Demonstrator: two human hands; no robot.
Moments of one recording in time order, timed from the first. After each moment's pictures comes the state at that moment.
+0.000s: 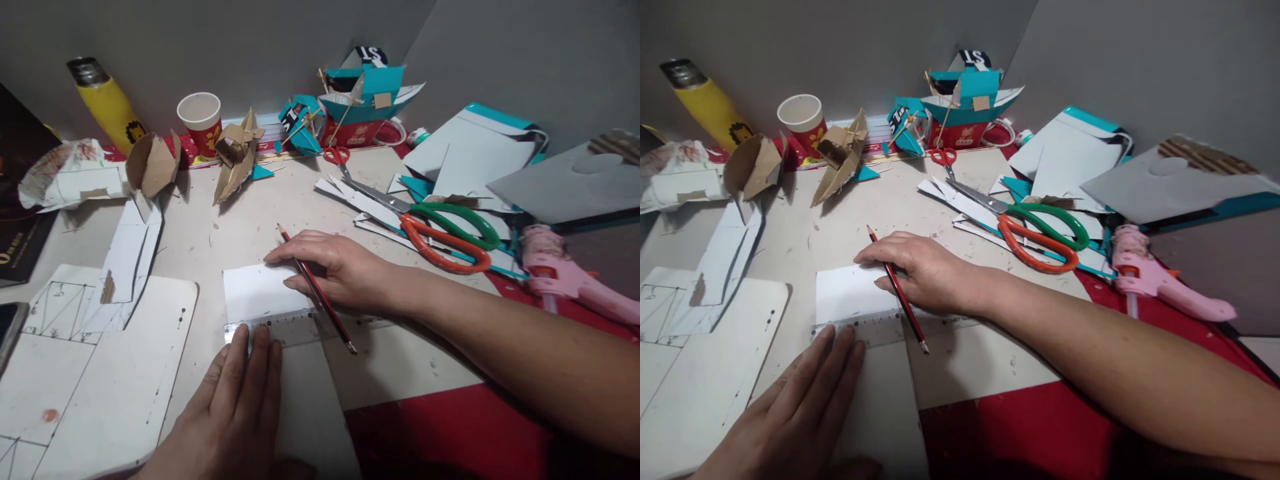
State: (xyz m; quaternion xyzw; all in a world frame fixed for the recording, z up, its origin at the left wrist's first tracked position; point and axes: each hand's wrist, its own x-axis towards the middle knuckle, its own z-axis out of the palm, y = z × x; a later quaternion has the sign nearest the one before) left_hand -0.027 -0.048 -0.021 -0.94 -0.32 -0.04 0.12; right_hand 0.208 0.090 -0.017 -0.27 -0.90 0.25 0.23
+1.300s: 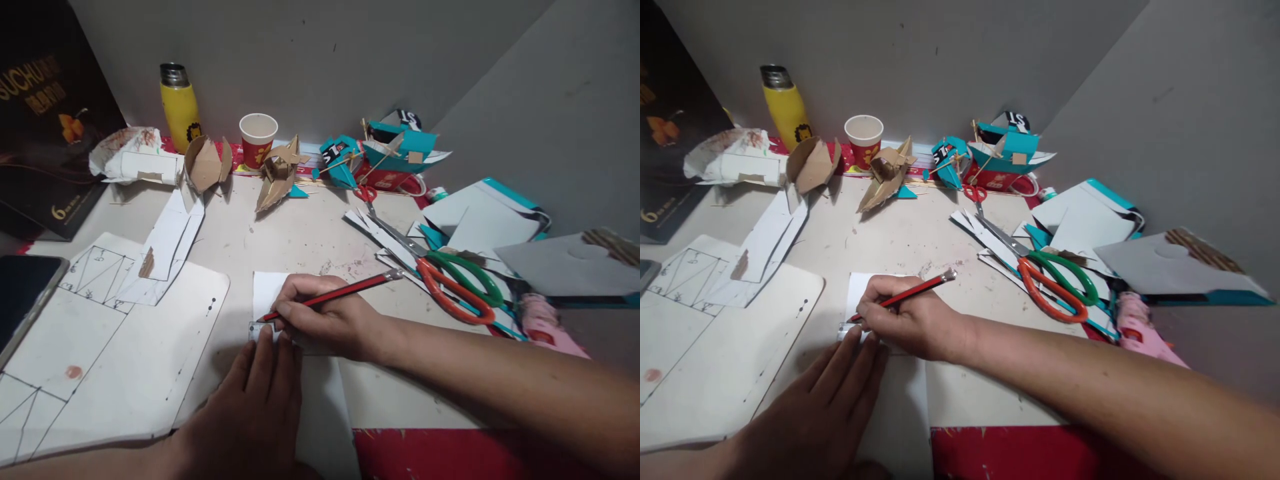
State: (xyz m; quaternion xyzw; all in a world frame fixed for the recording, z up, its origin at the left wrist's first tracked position) left_hand -0.014 -0.056 -0.041 -0.92 -0.36 -0.14 0.11; right_hand 0.150 0.054 -0.008 -0.36 -0.68 0.59 0.23
